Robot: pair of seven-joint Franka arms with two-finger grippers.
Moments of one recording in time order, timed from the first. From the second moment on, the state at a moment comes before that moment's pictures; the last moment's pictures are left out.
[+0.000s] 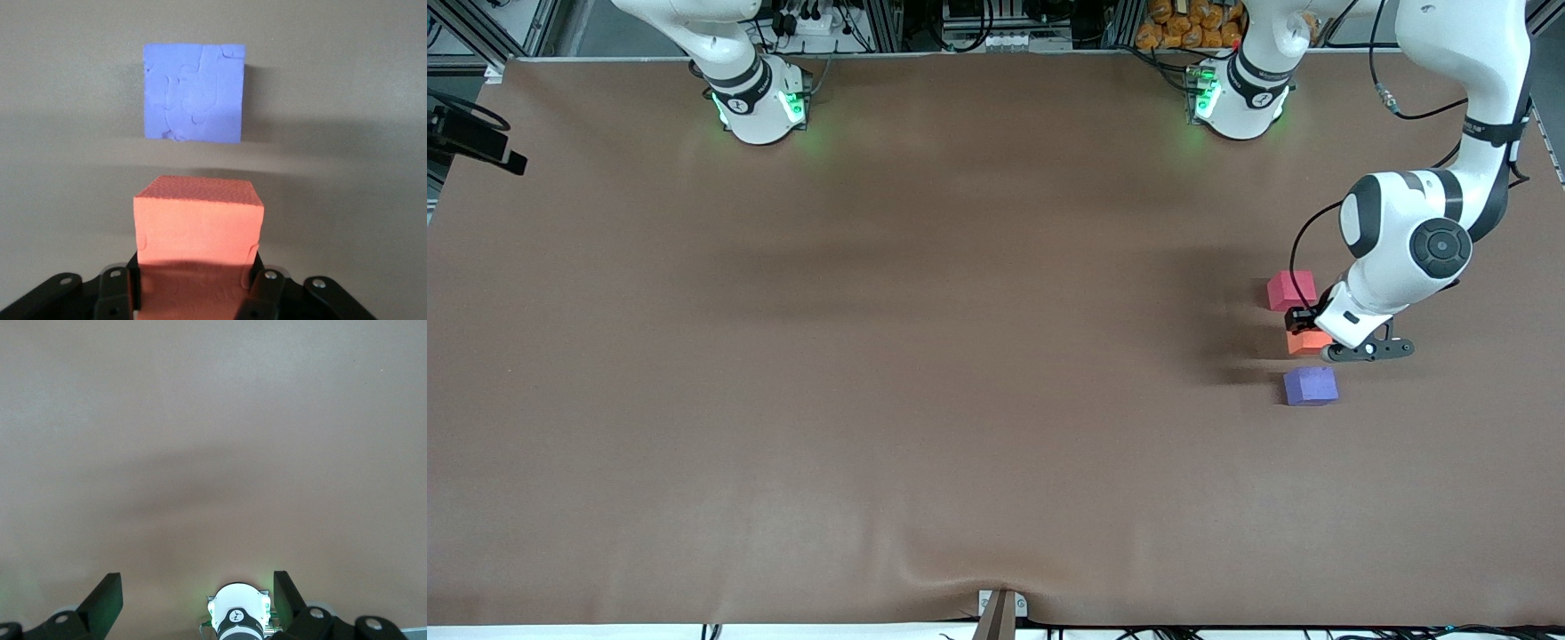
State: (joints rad) left arm -0.22 0.26 0.22 -2.23 0.01 2.44 -0.05; right arm -0.08 -0.02 -0.03 -1.41 0.07 1.21 0.07
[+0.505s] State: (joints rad) left arm -0.21 0.29 0.22 -2.26 0.01 2.50 -0.05; right arm -0.12 -0.02 -0.03 -1.41 0.07 1.21 0.07
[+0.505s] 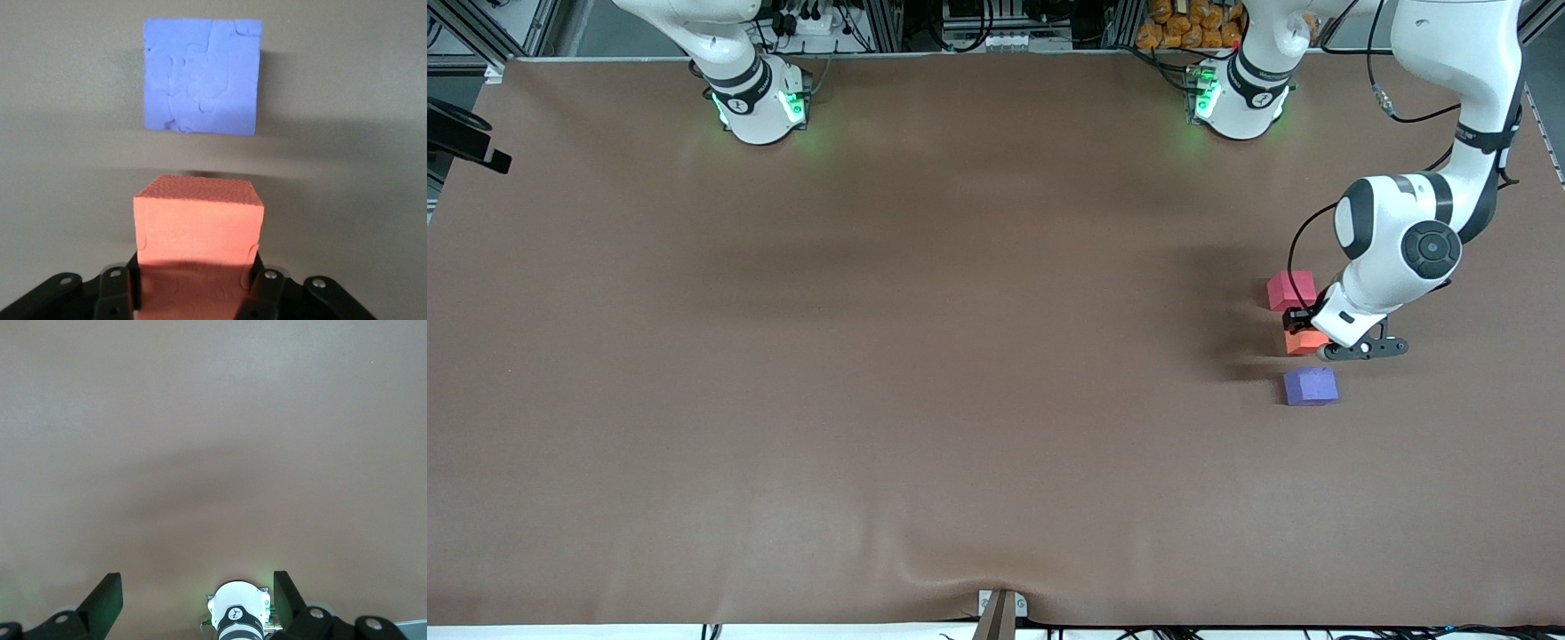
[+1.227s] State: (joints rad) left arm -0.21 0.34 0.22 -2.27 0.01 2.56 -0.05; right arm -0.12 -0.02 -0.03 -1.41 0.07 1.22 0.07
